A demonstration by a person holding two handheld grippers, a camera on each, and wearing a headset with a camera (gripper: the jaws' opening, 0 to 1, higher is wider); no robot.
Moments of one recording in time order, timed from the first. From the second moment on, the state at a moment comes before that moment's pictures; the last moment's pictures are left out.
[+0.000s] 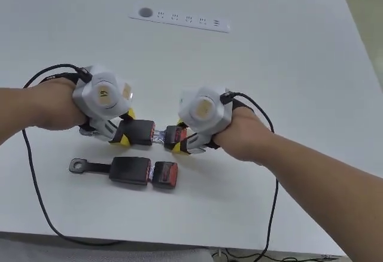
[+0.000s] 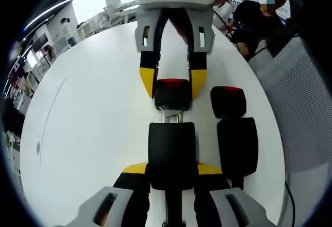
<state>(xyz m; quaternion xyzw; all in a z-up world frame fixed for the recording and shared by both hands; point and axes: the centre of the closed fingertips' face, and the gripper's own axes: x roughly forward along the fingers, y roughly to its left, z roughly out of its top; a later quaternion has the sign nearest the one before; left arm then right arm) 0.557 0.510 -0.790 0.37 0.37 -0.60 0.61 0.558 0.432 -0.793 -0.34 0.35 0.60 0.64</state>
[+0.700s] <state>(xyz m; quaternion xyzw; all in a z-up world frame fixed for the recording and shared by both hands) 0.558 0.511 -0.792 0.37 0.37 -0.59 0.61 0.555 0.339 -0.795 -0.34 0.37 0.56 0.65</state>
